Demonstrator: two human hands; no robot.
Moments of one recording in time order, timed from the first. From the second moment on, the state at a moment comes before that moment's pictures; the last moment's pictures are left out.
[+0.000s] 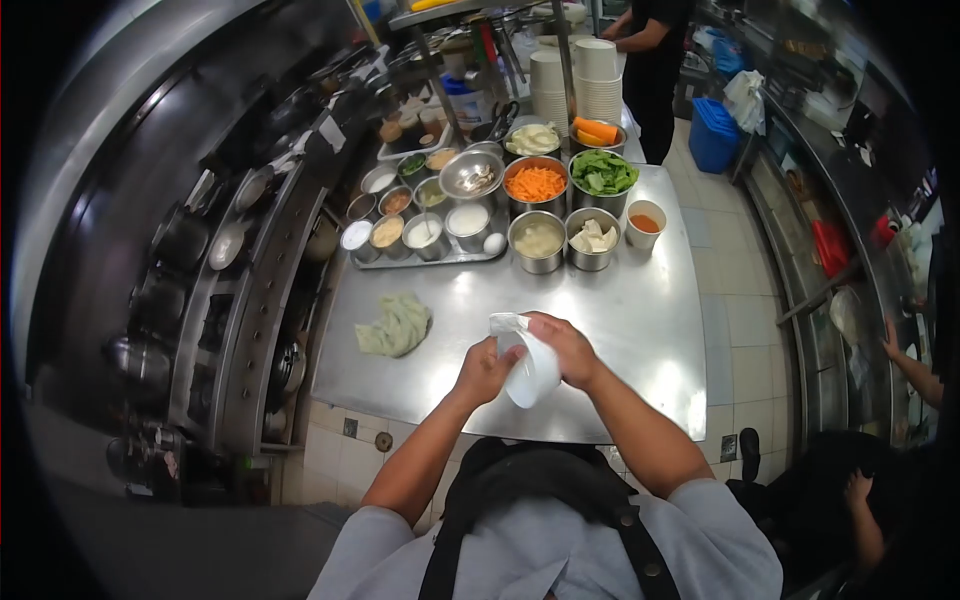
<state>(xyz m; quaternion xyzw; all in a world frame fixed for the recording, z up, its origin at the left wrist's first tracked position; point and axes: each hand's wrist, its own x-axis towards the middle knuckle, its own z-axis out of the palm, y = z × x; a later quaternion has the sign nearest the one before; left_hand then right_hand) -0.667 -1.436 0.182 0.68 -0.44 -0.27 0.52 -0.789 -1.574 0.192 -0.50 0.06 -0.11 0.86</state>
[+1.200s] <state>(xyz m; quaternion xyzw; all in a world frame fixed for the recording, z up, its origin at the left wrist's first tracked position) -0.534 -1.370 0.188 0.62 -0.49 -0.23 0.57 -0.633 -1.444 0.170 -0.75 0.34 -0.47 0.33</state>
